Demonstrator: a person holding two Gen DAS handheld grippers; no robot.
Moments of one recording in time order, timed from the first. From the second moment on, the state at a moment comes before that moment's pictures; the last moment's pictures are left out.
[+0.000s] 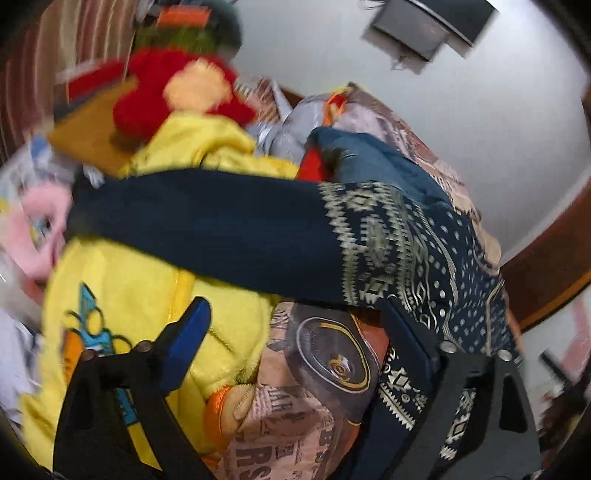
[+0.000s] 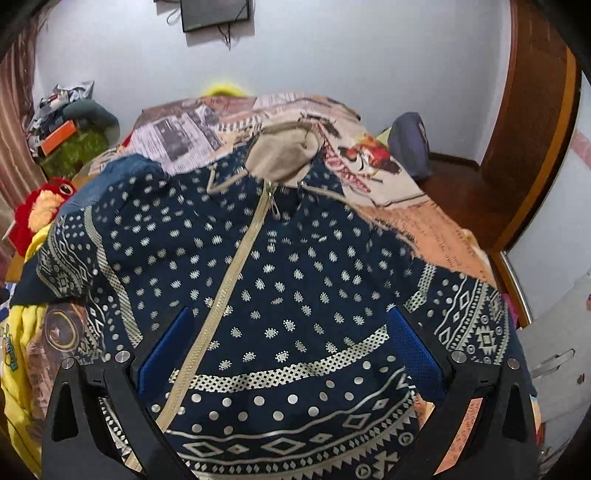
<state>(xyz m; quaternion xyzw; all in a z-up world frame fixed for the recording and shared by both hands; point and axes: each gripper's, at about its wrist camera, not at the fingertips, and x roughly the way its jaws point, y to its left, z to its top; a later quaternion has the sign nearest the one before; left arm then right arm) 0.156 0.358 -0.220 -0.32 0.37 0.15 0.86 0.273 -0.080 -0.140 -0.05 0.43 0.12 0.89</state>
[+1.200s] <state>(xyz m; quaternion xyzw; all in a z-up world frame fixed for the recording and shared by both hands) 0.220 0.359 -0.092 -0.17 0.25 0.24 0.92 0.279 -0.081 -0.118 -0.08 0.43 0.14 0.89</state>
